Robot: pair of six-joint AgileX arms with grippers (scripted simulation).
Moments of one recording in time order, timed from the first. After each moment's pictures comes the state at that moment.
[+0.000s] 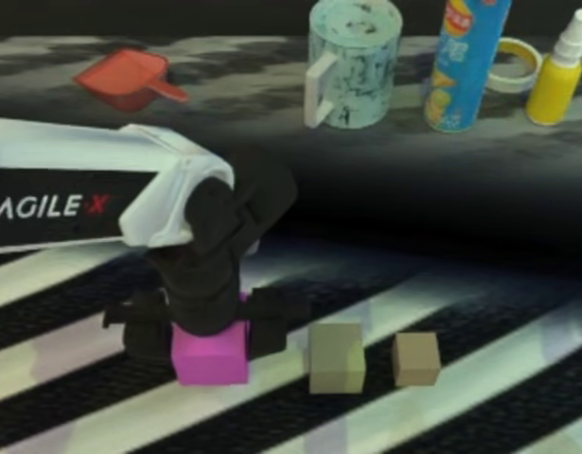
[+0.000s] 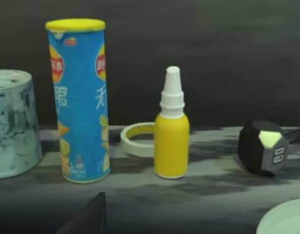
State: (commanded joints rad) left arm -0.67 1.86 1.11 -0.81 0.00 -0.68; right arm 0.01 0.00 0.00 0.00 0.00 0.00
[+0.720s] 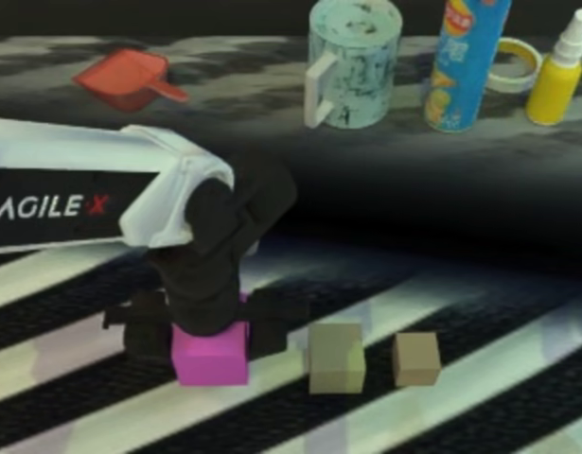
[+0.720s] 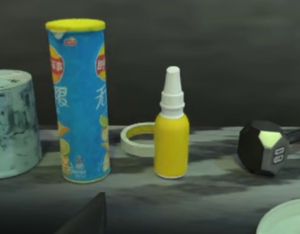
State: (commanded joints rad) left arm -0.67 1.86 1.11 -0.81 0.00 -0.68; right arm 0.01 0.00 0.00 0.00 0.00 0.00
